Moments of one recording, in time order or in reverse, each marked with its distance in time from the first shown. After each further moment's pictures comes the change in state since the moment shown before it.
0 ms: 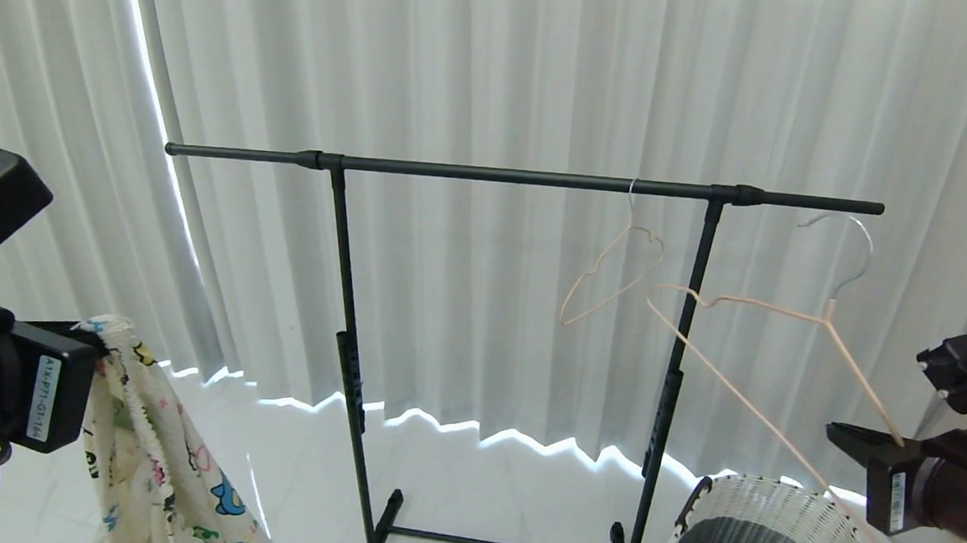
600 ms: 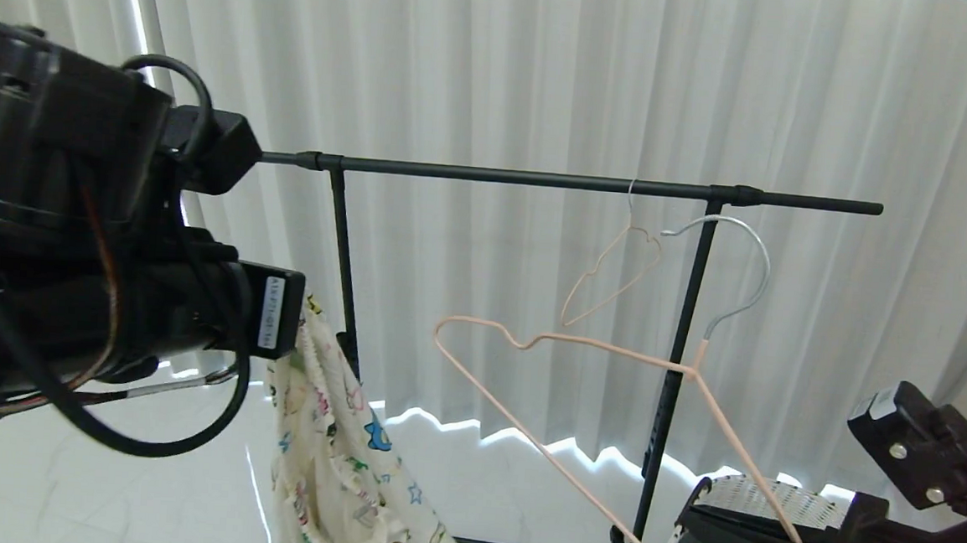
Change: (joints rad) left arm -0.104 0.313 -0.181 -0.112 -0.011 -0.193; right arm 0.587 0.037 -0.063 -0.010 0.014 0.300
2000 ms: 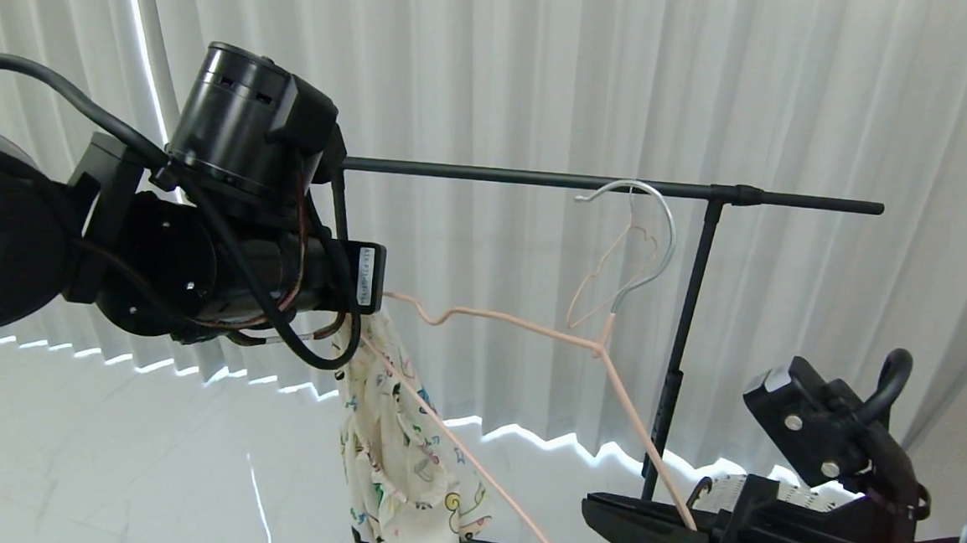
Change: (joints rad) left arm 0.023 0.212 -0.164 -0.005 0.013 -0.099; right arm 0.063 0.178 -0.071 -0.200 0.077 0.051
